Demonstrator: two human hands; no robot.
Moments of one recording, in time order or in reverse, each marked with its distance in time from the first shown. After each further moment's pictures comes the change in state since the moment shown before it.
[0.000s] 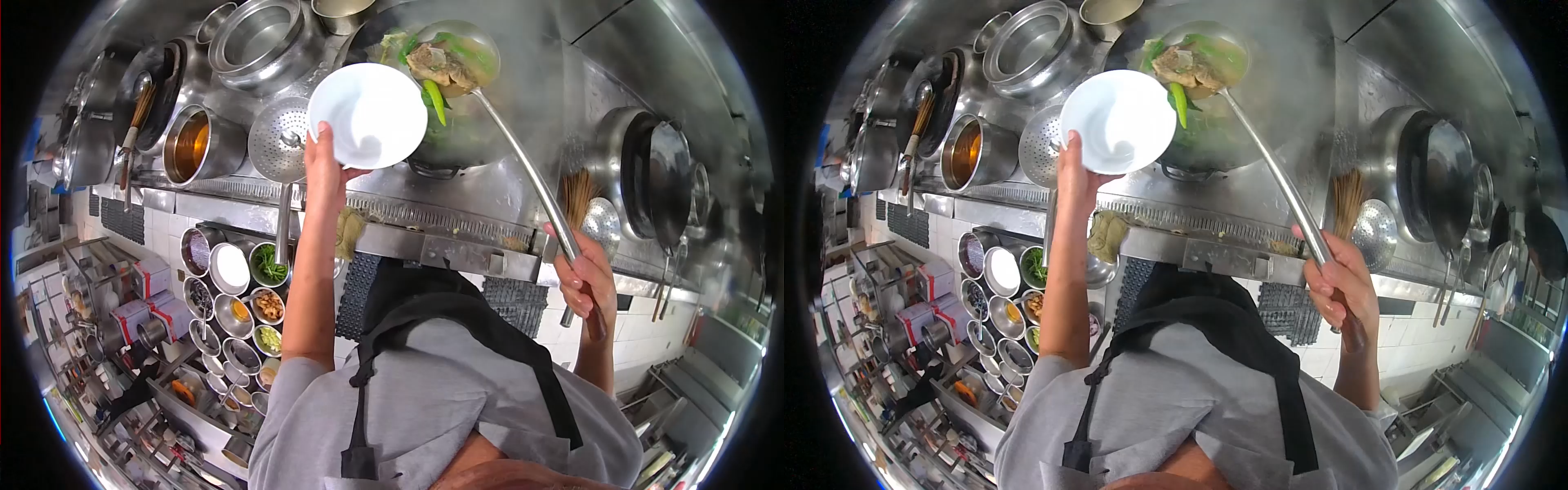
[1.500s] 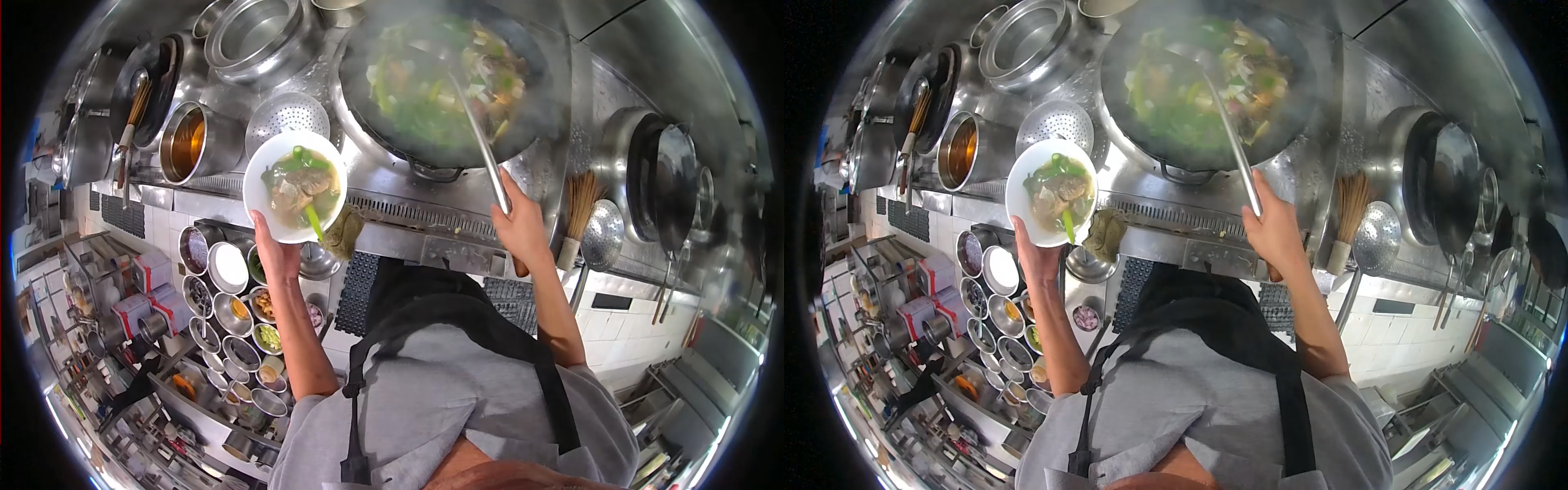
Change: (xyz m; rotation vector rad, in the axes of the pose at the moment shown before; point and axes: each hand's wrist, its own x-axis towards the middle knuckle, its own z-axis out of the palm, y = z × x) left_hand -0.076 -0.026 -0.131 -0.286 0.246 -0.054; right_hand 0.138 0.083 -0.017 -1.204 0.371 -0.287
